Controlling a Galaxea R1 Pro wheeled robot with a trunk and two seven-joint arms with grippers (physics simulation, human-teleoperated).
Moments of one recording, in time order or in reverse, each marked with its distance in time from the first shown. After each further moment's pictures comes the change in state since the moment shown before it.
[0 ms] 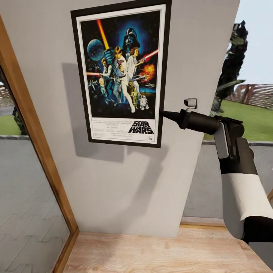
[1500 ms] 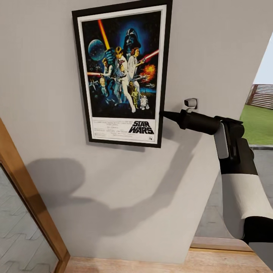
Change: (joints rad) left arm 0.000 -0.001 -0.001 0.000 0.000 0.001 -0.001; right arm 0.003 -0.001 -0.003 0.001 -0.003 0.000 -0.004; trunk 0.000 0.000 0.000
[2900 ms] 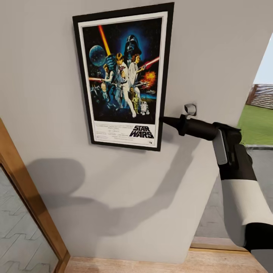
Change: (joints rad) left arm 0.000 -0.023 -0.001 -0.003 0.000 -0.001 -0.001; right arm 0.051 -0.006 0.006 0.001 0.003 -0.111 0.010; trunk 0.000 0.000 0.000
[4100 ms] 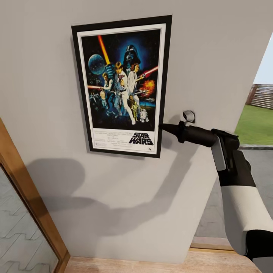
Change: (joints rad) left arm 0.000 0.000 -0.003 0.000 0.000 0.000 0.000; right arm 0.055 0.000 0.000 -0.007 0.000 -0.017 0.035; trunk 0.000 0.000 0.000
